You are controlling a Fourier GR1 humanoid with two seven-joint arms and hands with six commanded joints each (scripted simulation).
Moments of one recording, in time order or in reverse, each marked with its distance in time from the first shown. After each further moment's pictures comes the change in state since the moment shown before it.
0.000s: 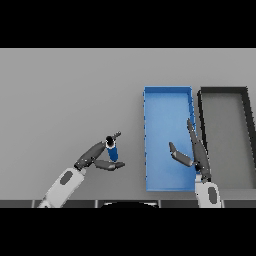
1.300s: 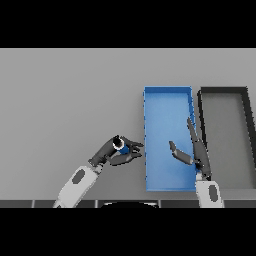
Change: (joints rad) left arm -0.036 -0.186 0.021 -0.162 0.033 -0.002 -0.080; right arm -0.023 -0.010 -0.008 0.025 -0.001 0.008 0.016
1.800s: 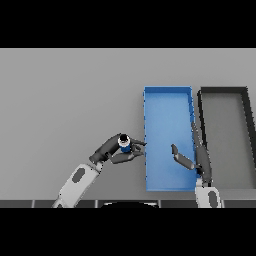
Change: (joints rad) left arm -0.028 -0.019 0.027 -0.046 -0.024 -0.055 0.109; right arm 0.076 0.018 0.005 -0.059 0.052 -0.062 -0.045
